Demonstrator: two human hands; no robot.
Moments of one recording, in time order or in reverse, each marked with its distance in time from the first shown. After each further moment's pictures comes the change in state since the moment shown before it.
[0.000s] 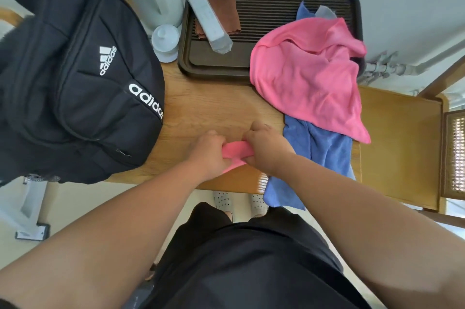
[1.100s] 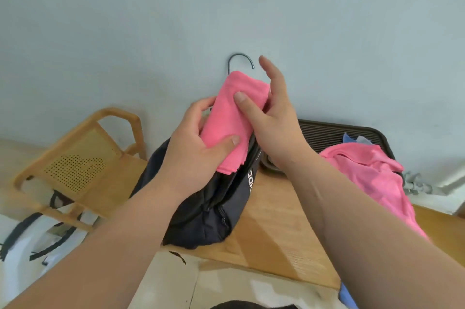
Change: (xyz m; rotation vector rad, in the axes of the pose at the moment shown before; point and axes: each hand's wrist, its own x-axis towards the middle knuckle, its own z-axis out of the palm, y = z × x) left_hand -0.205 -0.084 -0.255 -0.805 0.784 0.401; right_hand 0.007 -0.311 -0.200 0.953 0.735 -0.425
